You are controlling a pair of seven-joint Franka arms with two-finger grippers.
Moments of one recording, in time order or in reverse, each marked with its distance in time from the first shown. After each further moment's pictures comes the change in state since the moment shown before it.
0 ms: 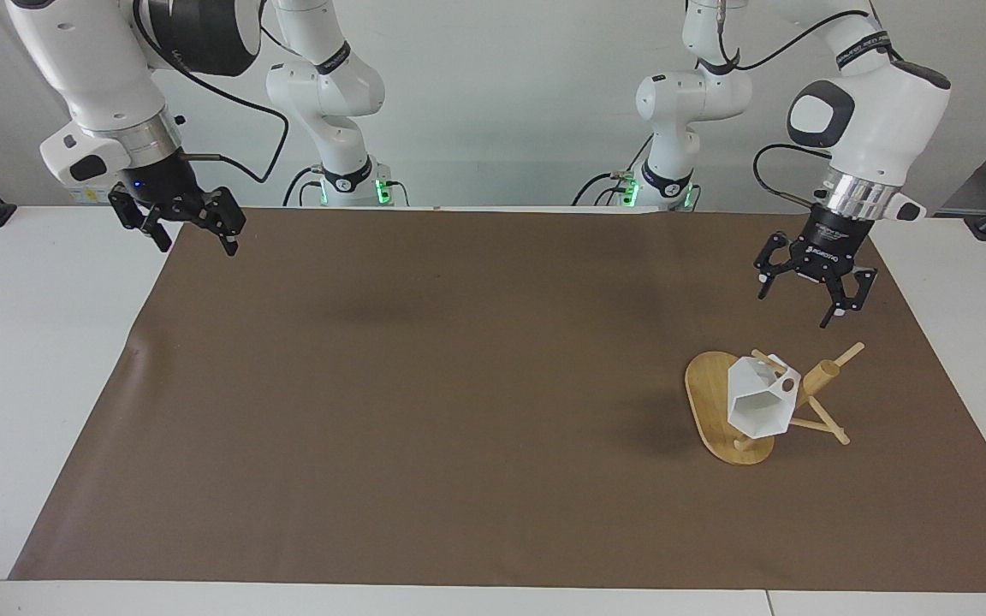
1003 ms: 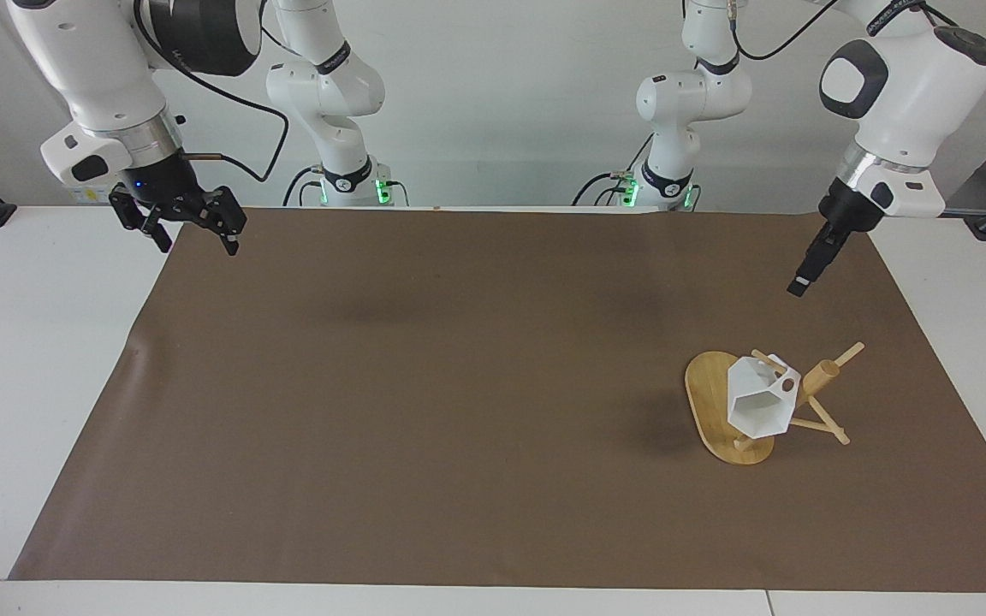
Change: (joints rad) left arm 0.023 0.000 0.000 0.147 0.135 -0.343 1.471; right arm 0.001 0.000 0.001 0.000 0.000 0.000 -0.016
